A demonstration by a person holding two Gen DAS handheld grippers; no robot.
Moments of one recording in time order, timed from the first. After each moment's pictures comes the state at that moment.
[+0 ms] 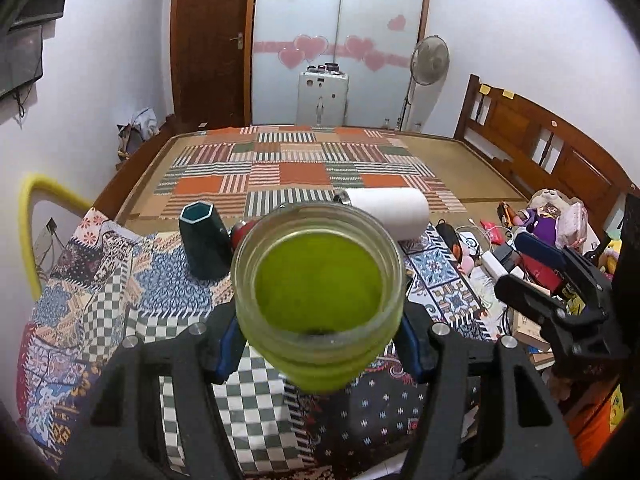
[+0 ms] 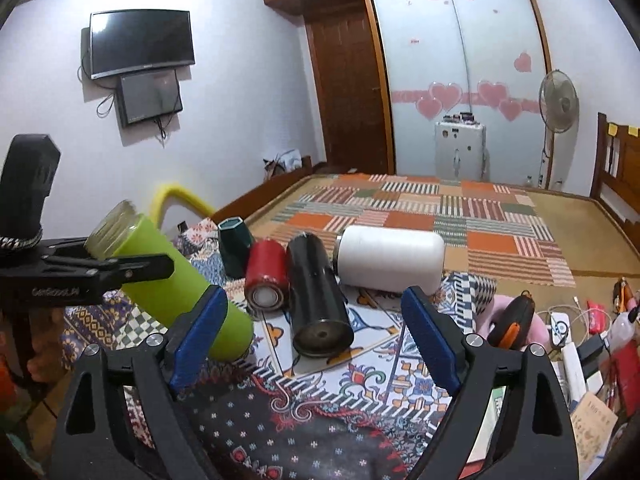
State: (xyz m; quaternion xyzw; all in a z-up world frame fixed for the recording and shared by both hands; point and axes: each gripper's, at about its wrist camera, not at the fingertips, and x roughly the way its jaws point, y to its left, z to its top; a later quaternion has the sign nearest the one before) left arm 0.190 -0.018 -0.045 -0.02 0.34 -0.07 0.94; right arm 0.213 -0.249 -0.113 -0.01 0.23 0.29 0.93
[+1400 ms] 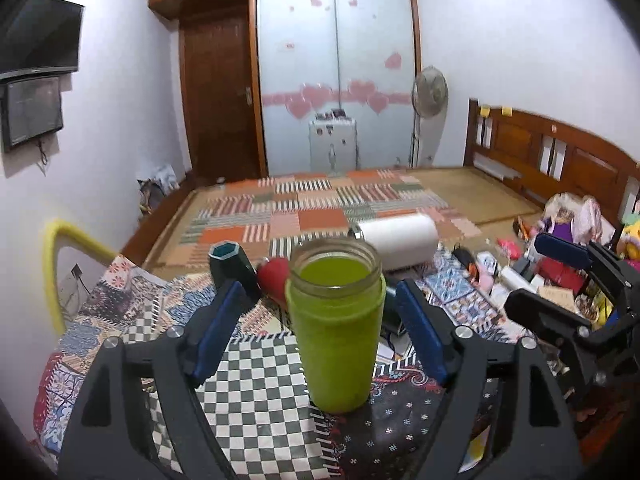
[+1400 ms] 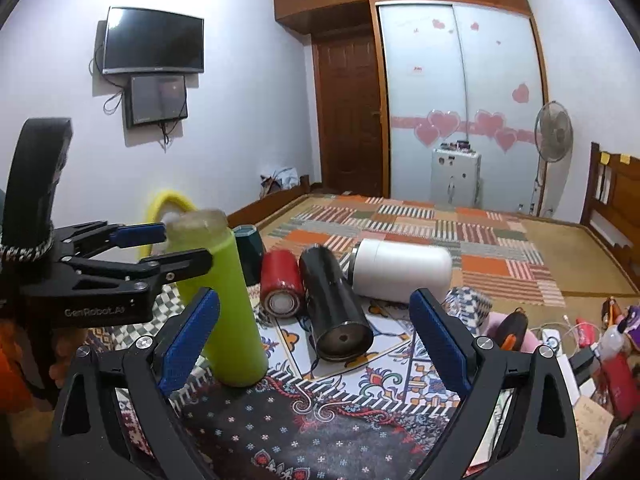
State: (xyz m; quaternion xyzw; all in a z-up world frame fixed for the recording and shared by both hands) left arm 0.133 -0.015 -0.041 0.02 0.24 -0.04 0.97; right arm 0.166 -0.231 -0.103 -0.03 0.18 0.27 0.95
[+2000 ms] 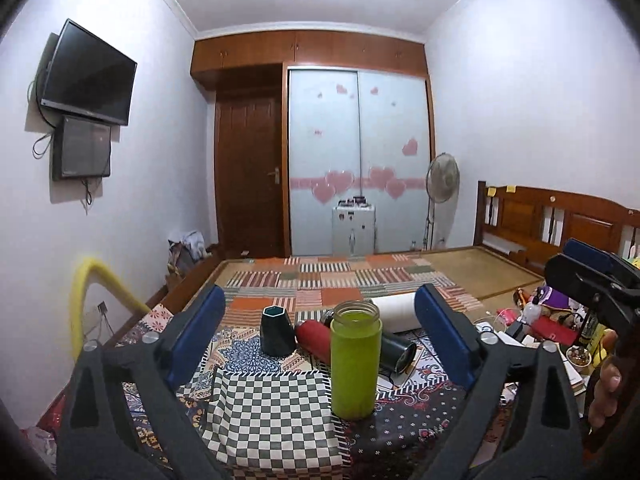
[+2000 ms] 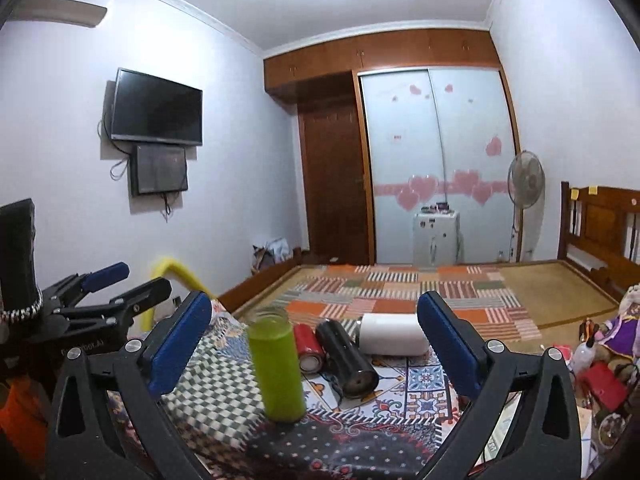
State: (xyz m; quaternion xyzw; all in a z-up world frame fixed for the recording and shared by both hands) left arm 0.005 0.008 0.015 0.00 0.08 0.00 1.00; right arm 0.062 -0.230 -0.035 0.01 0.07 0.24 0.97
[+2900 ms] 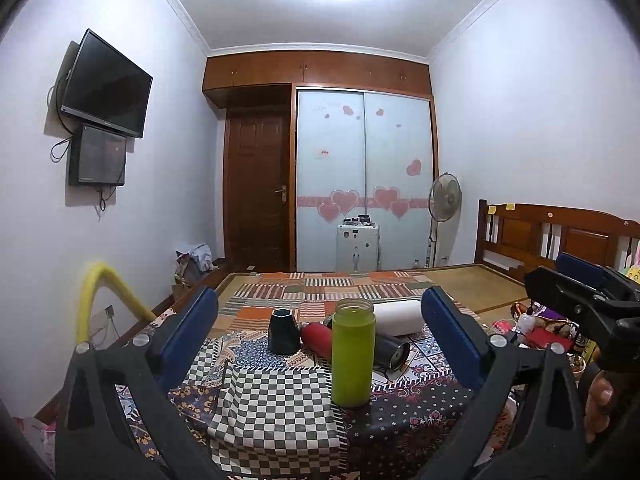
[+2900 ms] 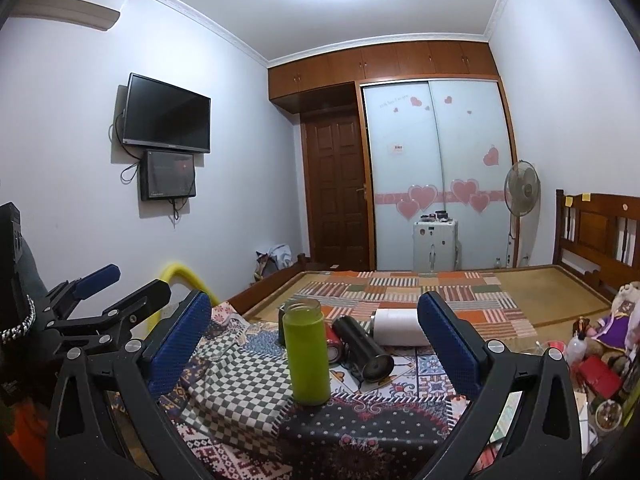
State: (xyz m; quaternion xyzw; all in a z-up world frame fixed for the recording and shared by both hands) left arm -0.052 0.012 0.009 -0.01 0.05 0.01 1.00; right arm 0.031 -0.223 -0.043 0.01 0.06 0.24 0.97
